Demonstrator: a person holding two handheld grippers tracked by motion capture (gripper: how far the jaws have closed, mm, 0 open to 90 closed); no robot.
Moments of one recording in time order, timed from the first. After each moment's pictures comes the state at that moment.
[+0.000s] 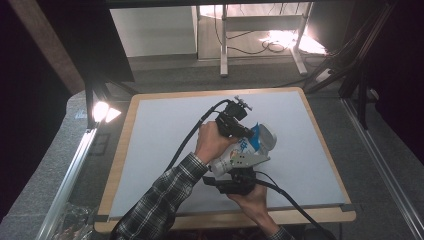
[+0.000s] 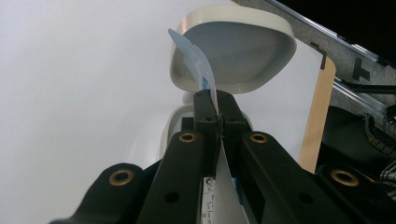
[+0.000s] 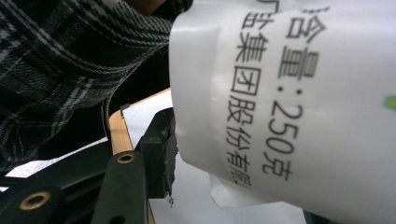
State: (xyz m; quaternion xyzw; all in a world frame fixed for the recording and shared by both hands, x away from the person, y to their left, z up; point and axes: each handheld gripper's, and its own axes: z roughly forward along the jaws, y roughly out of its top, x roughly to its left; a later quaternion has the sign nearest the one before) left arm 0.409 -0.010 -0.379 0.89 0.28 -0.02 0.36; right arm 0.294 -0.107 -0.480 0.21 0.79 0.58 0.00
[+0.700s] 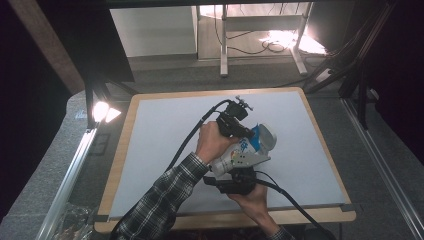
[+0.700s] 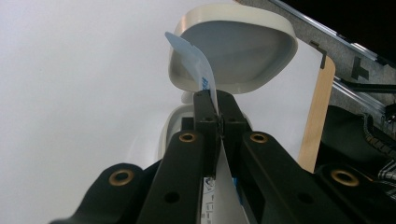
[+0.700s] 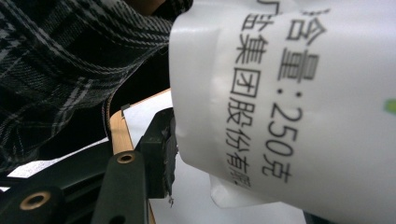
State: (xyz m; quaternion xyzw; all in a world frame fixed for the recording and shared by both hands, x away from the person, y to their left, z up) left arm 0.410 -0.012 -0.379 0.89 0.28 -0.02 0.36; right arm 0.295 -0.108 -0.480 0.21 0.79 0.58 0.00
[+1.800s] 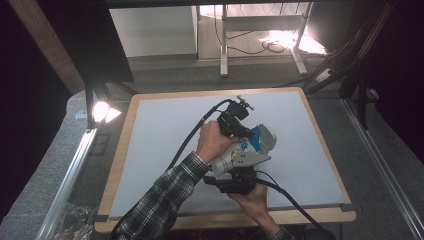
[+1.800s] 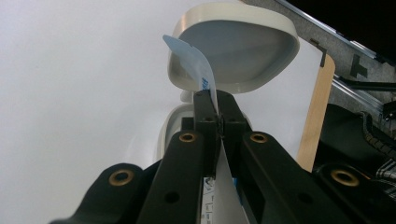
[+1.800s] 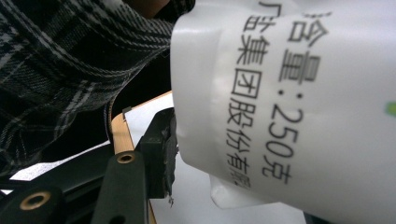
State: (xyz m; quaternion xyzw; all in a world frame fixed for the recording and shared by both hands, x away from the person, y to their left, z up) left arm 0.412 -0.015 -0.379 0.89 0.29 -0.03 0.35; right arm 0.296 -0.109 -0.479 0.21 0.78 0.58 0.00
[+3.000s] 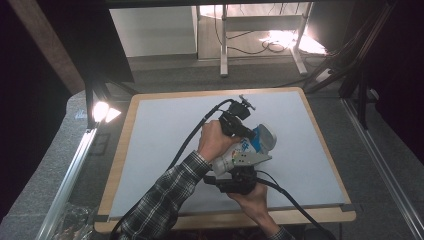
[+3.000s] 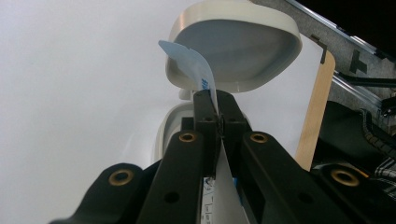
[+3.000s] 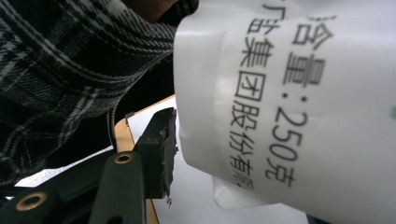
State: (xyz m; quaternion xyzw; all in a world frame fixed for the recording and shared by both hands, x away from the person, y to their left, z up) left arm 0.415 -0.019 -0.379 0.89 0.29 -0.04 0.34; right arm 0.296 -0.109 -0.478 0.22 0.78 0.59 -0.01
